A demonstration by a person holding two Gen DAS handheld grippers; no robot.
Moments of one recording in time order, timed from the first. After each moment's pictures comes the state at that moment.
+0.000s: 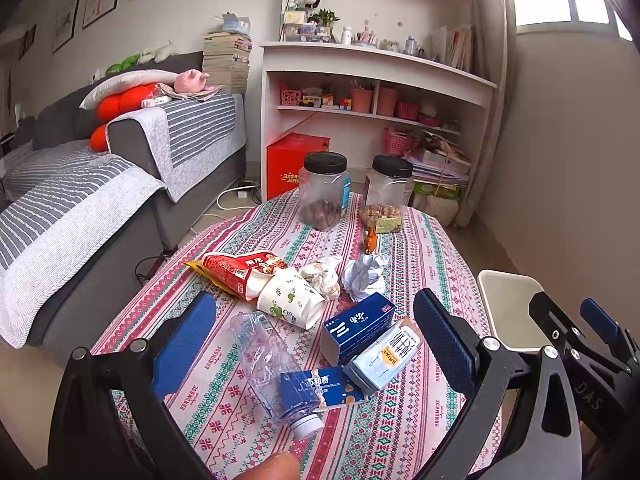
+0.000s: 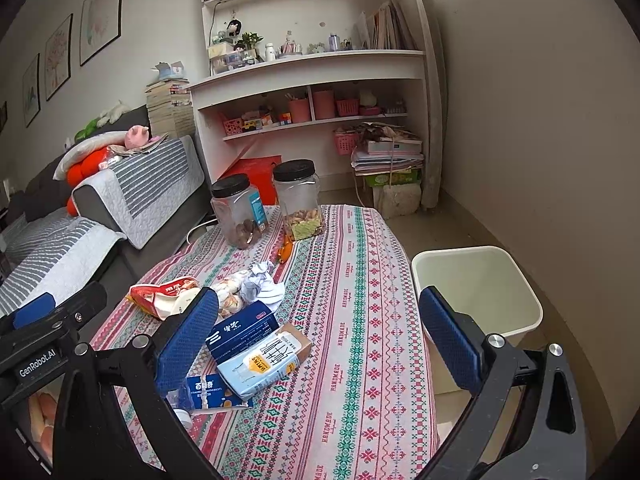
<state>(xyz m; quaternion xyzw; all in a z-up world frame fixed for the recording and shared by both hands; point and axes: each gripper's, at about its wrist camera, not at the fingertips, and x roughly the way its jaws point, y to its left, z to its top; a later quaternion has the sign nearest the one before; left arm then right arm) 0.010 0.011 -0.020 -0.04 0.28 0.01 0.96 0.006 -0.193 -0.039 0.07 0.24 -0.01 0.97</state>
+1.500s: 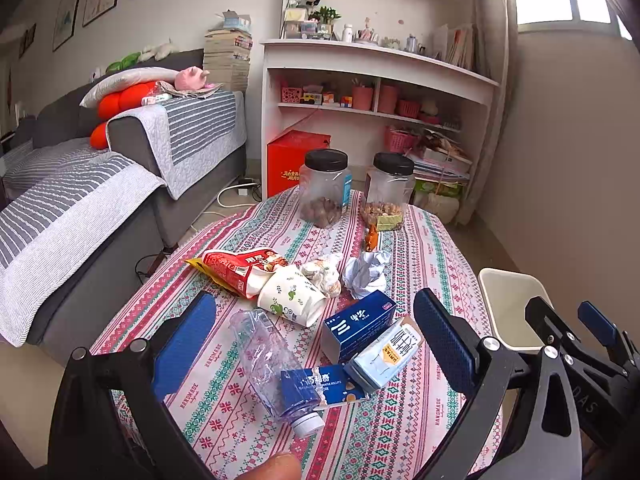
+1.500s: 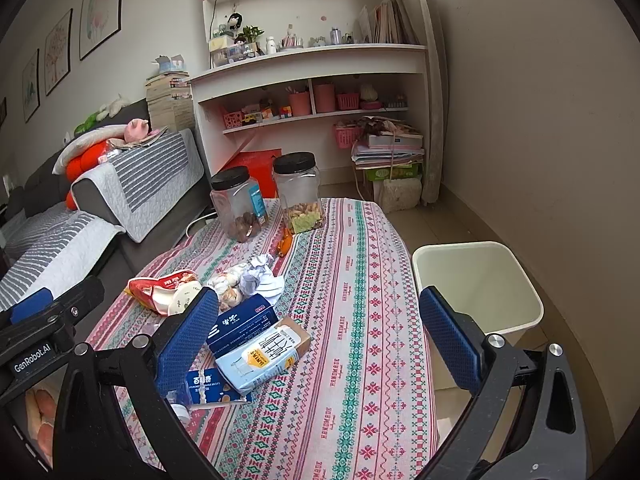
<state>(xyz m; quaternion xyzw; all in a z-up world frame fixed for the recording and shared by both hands) 0.010 0.009 -0.018 -0.04 0.28 0.01 0.96 0.006 -0.192 -0.040 0.07 0.25 -0.01 0.97</state>
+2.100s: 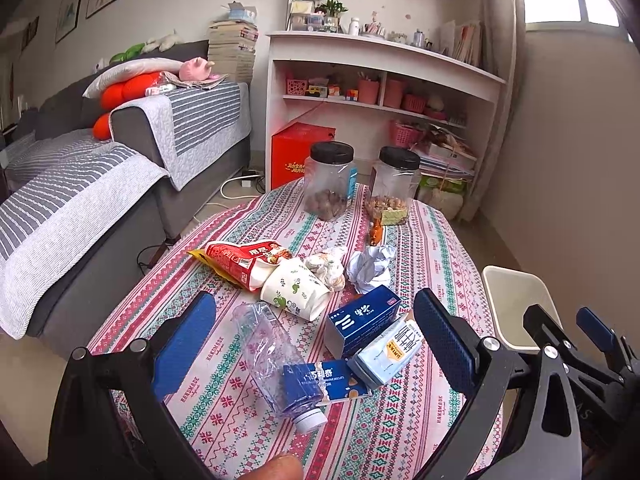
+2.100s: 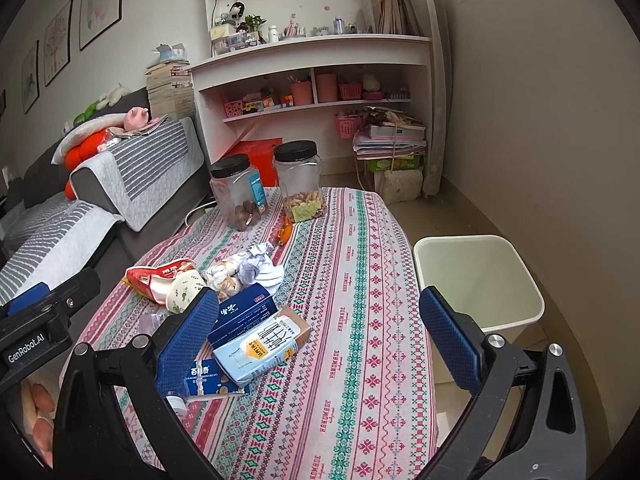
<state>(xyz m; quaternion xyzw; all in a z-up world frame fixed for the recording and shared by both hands) 0.015 0.016 -0.023 -0.05 0.30 0.02 0.95 0.007 -0.189 -0.047 0.06 0.28 -0.01 0.96</state>
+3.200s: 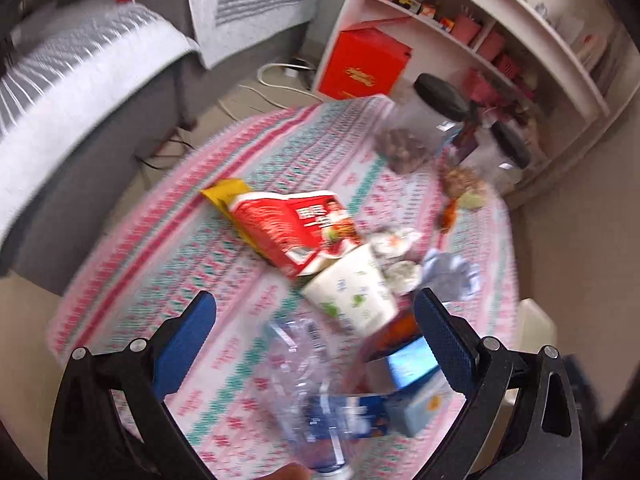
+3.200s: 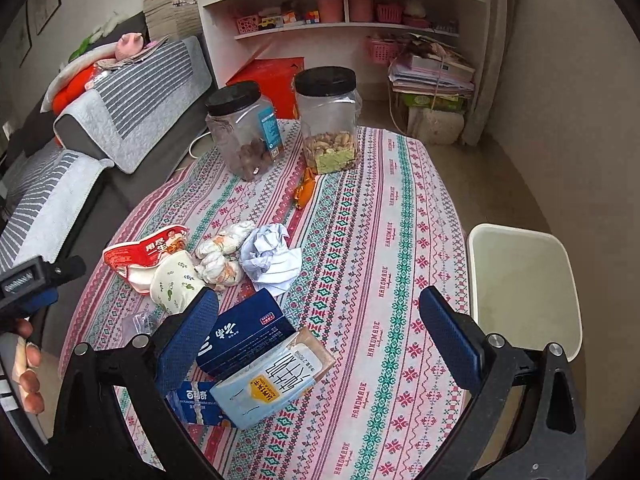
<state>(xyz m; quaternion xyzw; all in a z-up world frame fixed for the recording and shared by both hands) 0.168 0.133 -0.059 -0.22 0.48 0.05 0.85 0.163 -0.166 -0.054 0.04 0.44 0.03 0.90</state>
